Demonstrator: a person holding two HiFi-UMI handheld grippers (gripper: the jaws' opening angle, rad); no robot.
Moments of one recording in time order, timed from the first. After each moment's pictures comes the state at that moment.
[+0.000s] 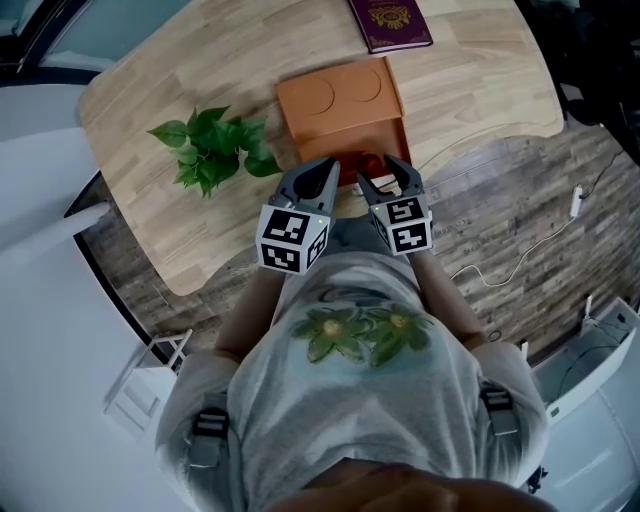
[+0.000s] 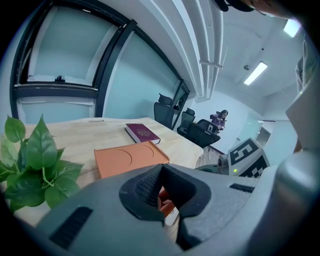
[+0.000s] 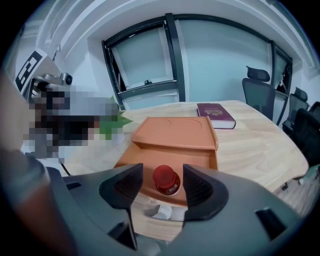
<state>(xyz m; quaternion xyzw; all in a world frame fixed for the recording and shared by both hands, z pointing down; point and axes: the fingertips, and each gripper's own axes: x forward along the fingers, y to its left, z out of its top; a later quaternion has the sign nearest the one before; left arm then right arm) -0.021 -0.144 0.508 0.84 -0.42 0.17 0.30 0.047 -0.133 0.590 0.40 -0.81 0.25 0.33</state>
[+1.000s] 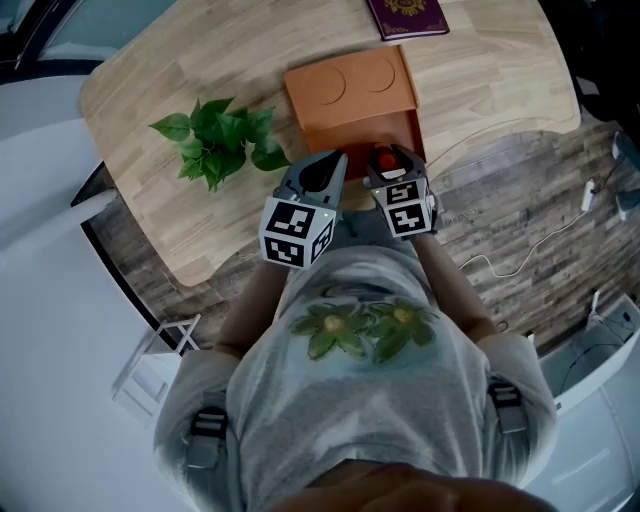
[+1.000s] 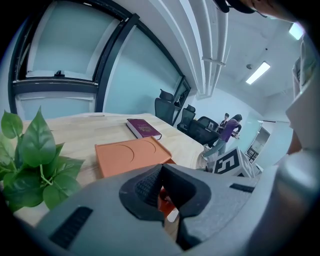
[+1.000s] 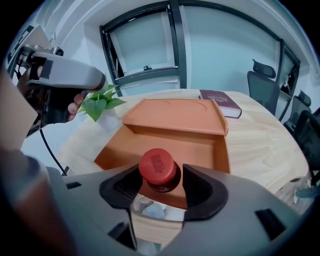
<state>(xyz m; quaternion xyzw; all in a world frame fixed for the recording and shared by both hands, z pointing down) -0.027 -0.148 0.522 0.83 -0.41 0.18 0.32 0.044 -0.136 0.641 0.39 -0.79 0.26 0.39</state>
